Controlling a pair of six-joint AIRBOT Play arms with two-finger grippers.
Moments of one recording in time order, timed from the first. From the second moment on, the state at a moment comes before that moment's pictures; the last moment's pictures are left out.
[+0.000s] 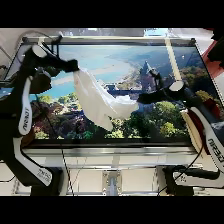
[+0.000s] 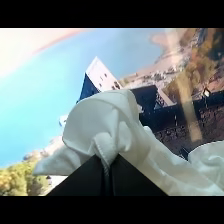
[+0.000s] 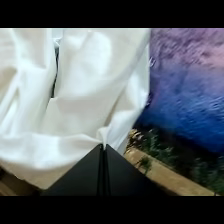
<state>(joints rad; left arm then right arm) -0.02 -1.79 1.97 1.06 -1.17 -1.34 0.06 -1.38 1.13 -0.91 0.99 1.13</state>
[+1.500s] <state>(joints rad) 0.01 -1.16 1.76 1.28 -1.25 -1.36 0.32 -1.89 1.49 -0.45 0.83 1.15</state>
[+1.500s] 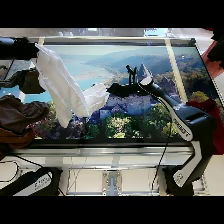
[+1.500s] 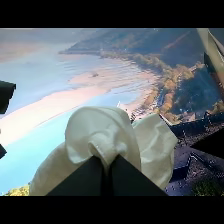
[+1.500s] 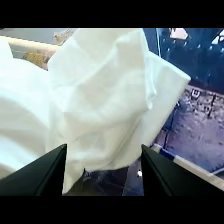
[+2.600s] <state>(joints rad) 0.01 -1.18 1.76 1.29 -1.23 -1.36 0.43 -2.14 1.74 -0.41 0.67 1.28</state>
